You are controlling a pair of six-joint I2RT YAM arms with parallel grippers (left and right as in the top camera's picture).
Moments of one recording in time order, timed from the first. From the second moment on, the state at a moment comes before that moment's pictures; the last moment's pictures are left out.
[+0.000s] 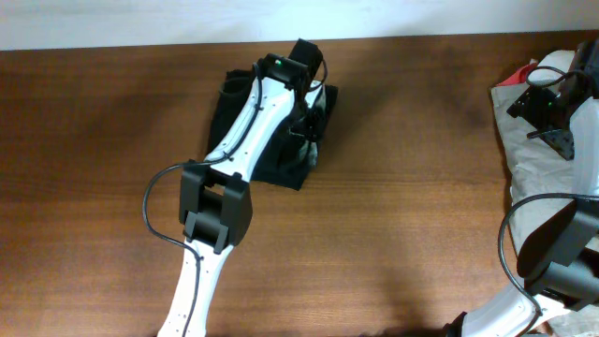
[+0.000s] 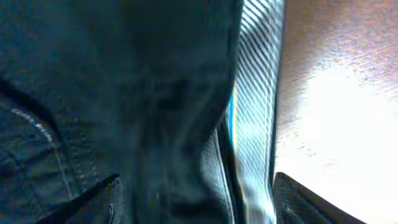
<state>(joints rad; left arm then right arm) -0.46 2.50 2.40 -1.32 0.10 -0.13 -0.44 1.92 1.74 -1.02 0.08 0.39</state>
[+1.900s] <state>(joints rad) -0.53 2.53 2.22 -1.39 0.26 -0.13 -0.44 1.92 1.74 -1.02 0.08 0.39</state>
